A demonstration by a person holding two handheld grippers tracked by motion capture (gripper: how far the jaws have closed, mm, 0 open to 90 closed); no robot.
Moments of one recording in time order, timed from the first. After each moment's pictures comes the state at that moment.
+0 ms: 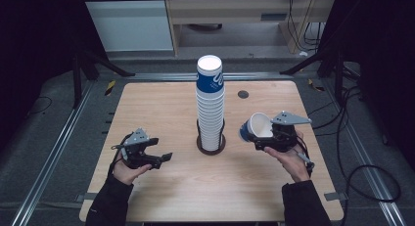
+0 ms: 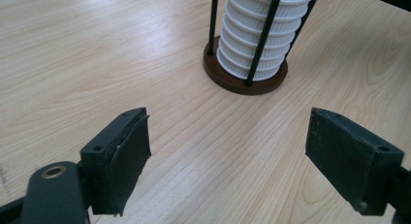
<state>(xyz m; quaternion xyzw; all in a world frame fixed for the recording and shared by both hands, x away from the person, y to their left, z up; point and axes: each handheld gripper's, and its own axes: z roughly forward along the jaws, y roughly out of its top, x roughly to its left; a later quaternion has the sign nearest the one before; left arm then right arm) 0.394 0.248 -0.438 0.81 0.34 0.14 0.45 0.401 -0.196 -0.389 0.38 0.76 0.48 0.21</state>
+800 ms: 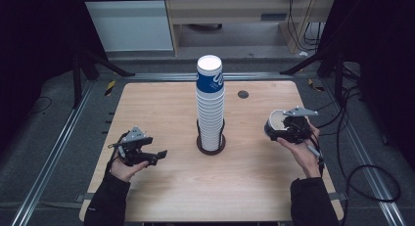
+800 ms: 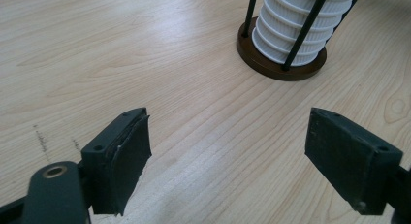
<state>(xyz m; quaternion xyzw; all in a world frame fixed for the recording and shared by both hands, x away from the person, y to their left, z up) 0.404 0.262 -0.446 0.81 0.37 0.15 0.42 0.433 -0.241 -0.408 0.49 0.75 0.36 0.27</state>
